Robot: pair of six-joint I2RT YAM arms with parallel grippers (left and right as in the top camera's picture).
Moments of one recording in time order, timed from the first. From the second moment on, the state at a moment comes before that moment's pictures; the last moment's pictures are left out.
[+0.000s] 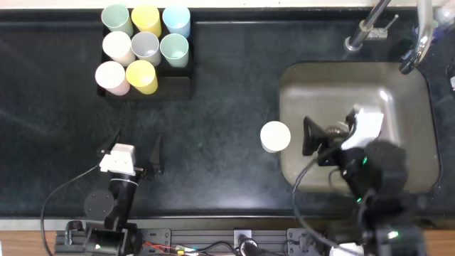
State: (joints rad) left arm -0.10 0.02 0.01 -0.07 0.08 -0.02; right arm 0.12 0.68 0.88 -0.76 -0.10 0.21
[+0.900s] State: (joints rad) left arm -0.10 0.02 0.01 -0.07 0.08 -0.02; right arm 0.14 1.57 1.38 -1.42 -0.20 0.08
